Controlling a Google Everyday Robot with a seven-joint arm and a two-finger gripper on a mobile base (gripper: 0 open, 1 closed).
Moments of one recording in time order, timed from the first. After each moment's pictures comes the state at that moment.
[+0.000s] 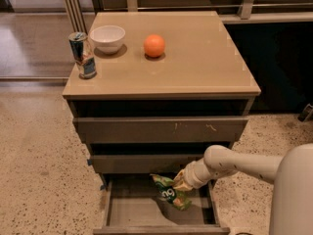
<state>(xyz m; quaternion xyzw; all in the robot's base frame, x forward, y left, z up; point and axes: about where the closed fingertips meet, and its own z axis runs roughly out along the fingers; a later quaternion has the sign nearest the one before) 0.528 -0.090 0.368 -0.64 0.70 0.20 0.23</state>
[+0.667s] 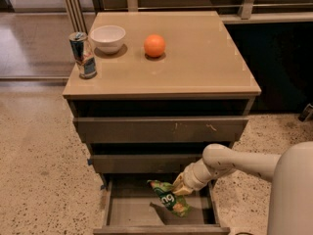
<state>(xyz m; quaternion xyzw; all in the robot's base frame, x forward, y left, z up) 0.505 -0.085 0.372 -0.66 0.69 0.23 0.19</state>
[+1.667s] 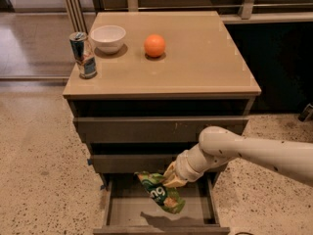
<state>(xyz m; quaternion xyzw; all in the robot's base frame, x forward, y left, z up) 0.479 -0.044 0.507 -0.68 0.66 0.23 0.21</state>
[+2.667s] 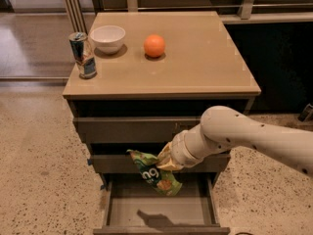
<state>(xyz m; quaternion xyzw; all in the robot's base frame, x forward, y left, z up) 0.479 -0.021 0.633 -0.68 0.67 0.18 0.26</state>
